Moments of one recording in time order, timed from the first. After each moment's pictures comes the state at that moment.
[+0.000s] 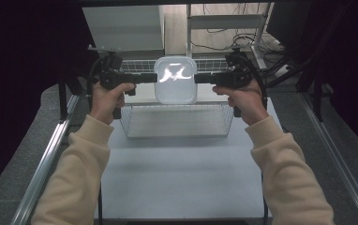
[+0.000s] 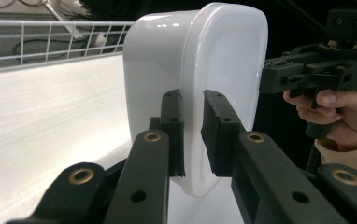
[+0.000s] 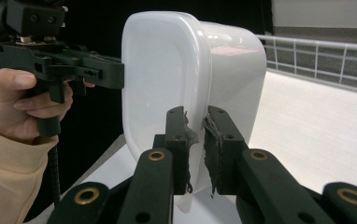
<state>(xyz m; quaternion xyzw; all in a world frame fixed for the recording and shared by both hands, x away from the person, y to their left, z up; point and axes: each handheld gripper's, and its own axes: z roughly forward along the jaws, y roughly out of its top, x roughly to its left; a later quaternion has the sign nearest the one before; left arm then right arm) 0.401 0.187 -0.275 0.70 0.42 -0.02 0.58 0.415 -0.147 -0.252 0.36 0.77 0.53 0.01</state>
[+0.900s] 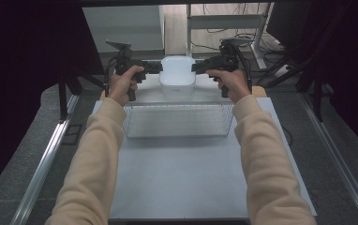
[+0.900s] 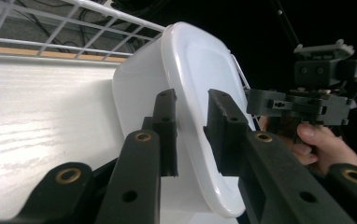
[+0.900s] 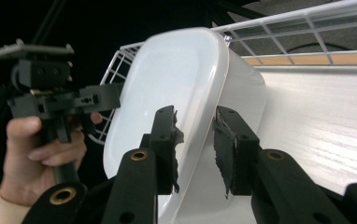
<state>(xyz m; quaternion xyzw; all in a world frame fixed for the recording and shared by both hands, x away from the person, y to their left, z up) 0.505 0.191 -0.328 0.61 0.54 -0.14 0.56 0.532 -0.143 -0.301 0.51 0.69 0.49 -0.13</state>
